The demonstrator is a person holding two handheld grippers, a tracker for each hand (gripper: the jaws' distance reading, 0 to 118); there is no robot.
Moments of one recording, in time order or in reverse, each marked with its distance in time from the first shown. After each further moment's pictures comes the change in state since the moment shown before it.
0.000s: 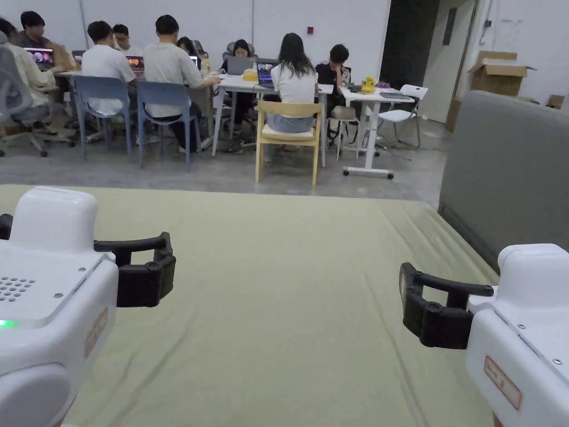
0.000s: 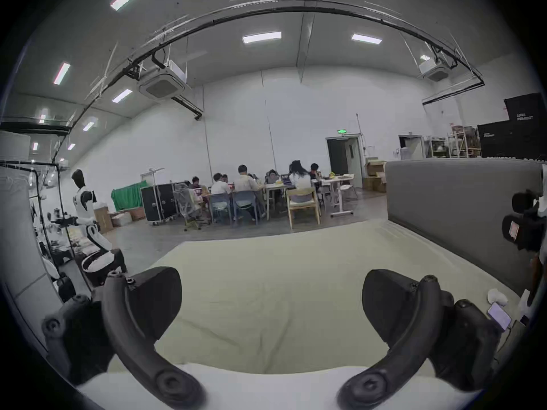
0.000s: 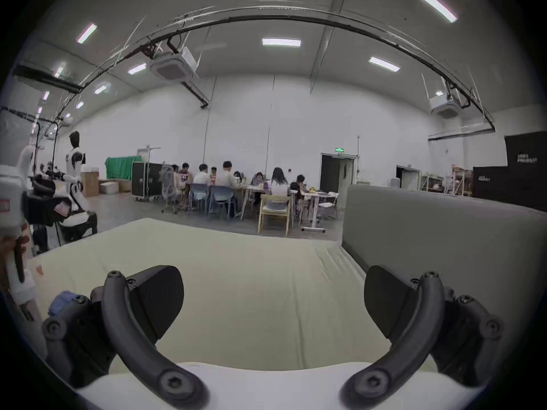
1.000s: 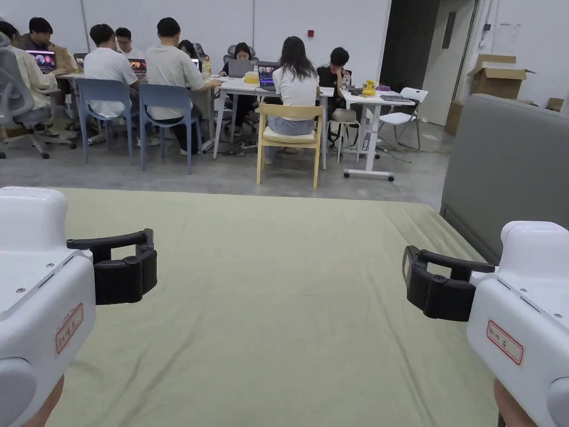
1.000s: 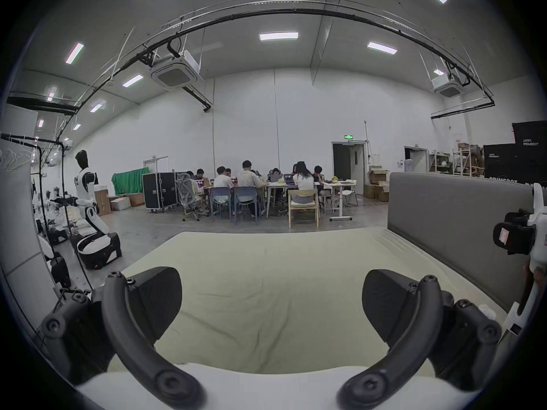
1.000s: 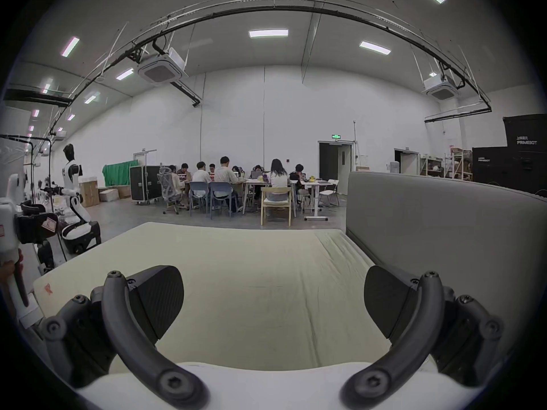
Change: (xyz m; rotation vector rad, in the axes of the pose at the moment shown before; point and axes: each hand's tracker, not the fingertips) left arm -0.027 -0.007 -0.004 -0.006 -0.014 0.088; right arm -0.010 0.014 -0.016 -0.060 -0.007 -0.058
